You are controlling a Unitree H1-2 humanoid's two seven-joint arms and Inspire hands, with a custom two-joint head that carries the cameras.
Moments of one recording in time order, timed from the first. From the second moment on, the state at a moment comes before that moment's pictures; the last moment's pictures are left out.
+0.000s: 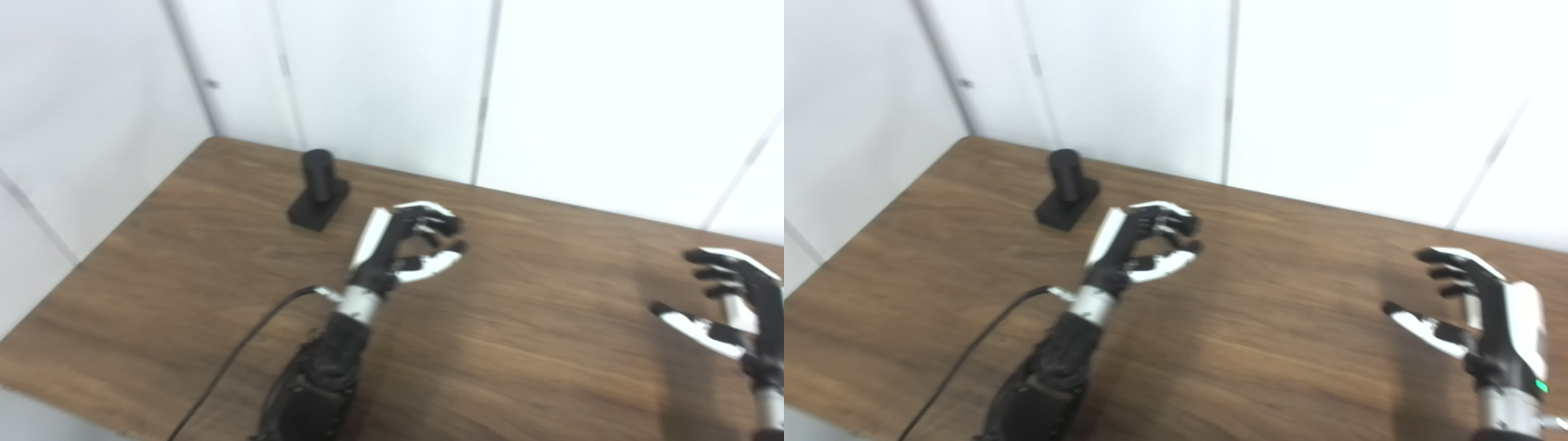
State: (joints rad) left arm -0.19 0.05 -0.06 0.02 0.26 -0.17 0.03; right arm -0.14 -0.23 0.00 -0.14 -0.46 0.02 -0.12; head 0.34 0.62
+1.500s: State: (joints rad) left arm -0.18 0.06 -0.03 -0.06 0.45 -0.01 0.12; right arm -0.11 -0.21 0.00 -0.20 -0.45 0.03 -0.08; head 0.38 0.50
